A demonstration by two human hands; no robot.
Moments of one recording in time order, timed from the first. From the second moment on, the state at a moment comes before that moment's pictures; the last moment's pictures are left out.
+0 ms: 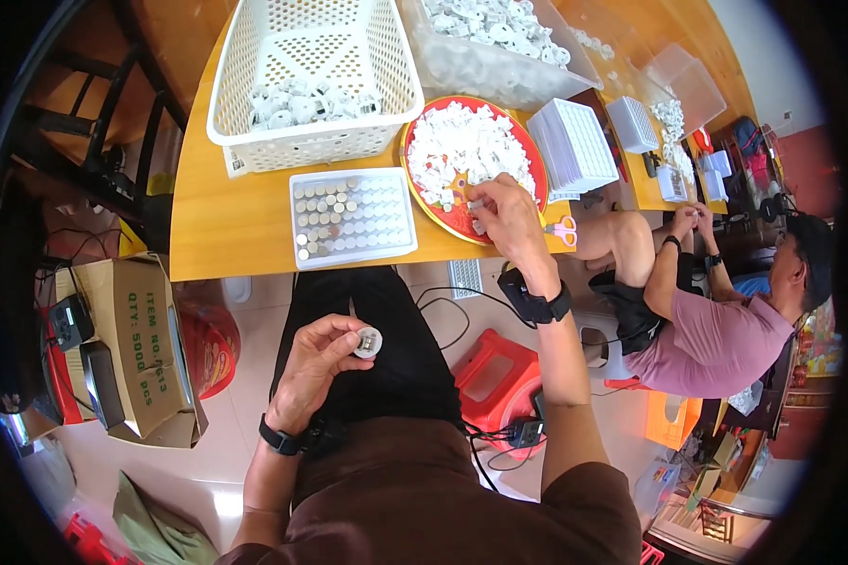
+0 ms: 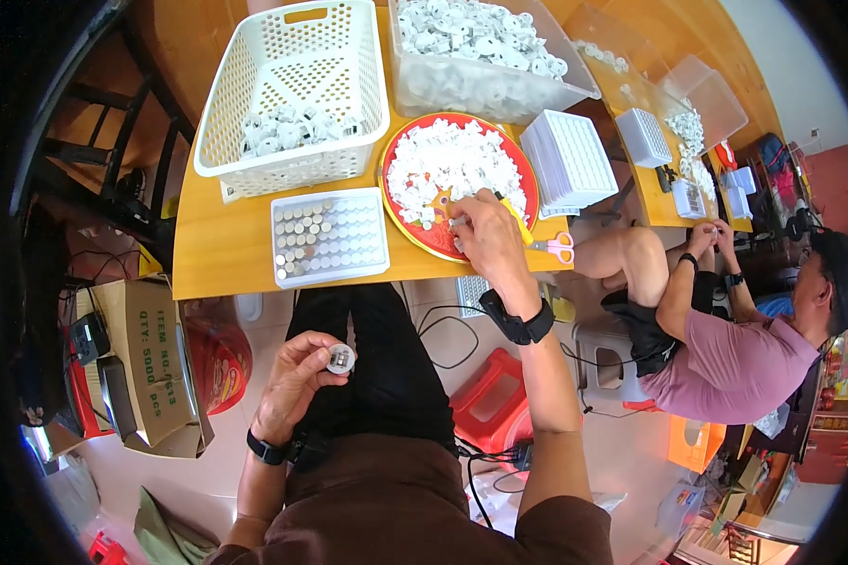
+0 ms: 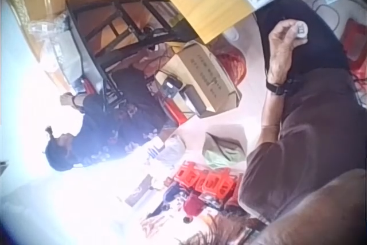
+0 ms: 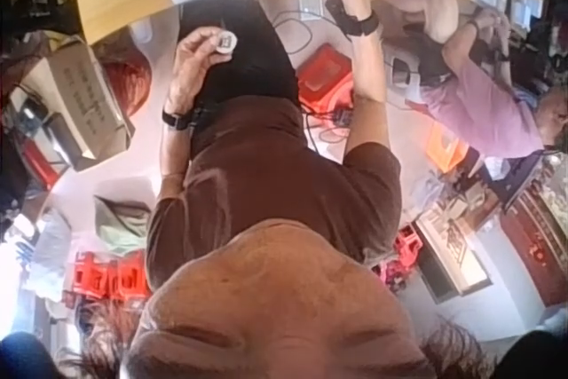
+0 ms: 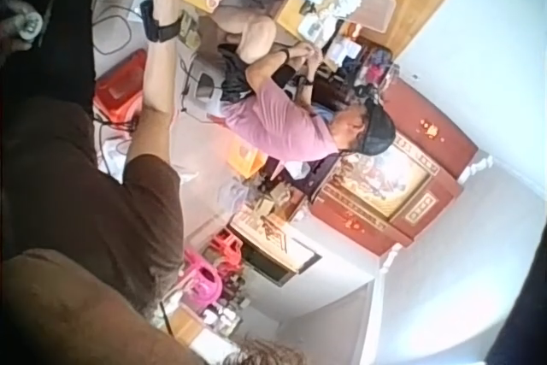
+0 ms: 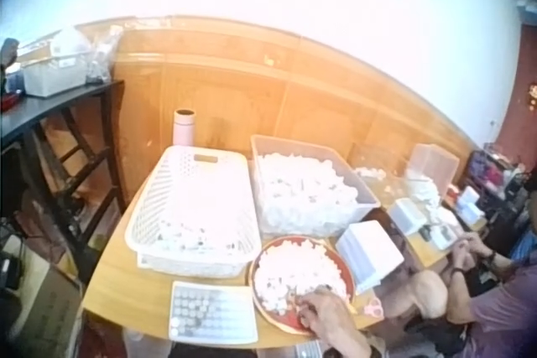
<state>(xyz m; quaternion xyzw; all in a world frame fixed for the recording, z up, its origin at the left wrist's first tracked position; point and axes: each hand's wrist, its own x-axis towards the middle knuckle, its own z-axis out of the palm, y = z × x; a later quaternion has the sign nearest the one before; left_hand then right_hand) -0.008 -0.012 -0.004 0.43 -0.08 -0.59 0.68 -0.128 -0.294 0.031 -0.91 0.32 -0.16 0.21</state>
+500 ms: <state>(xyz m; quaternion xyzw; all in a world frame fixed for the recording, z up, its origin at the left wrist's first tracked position) -0.002 -0.011 0.002 0.41 -0.11 -0.57 0.71 -0.130 -0.198 0.069 -0.67 0.27 -0.10 0.68</state>
